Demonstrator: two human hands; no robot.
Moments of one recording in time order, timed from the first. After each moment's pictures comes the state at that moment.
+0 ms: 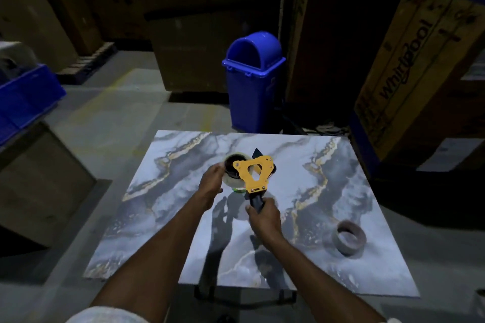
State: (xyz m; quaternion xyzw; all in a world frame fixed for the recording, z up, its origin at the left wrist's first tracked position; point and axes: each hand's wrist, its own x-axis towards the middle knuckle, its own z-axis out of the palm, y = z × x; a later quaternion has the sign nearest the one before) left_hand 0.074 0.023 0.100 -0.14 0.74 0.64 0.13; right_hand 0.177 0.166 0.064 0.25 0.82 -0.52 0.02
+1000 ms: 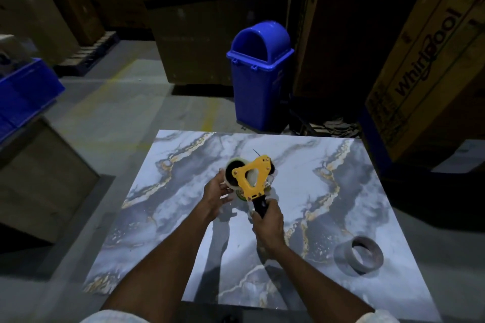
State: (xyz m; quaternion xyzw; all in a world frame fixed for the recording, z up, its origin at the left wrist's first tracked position) left_hand 0.039 0.021 0.065 -0.22 0.60 0.73 0.21; right_hand 0.131 0.165 0.017 0.22 0.84 -0.50 0.00
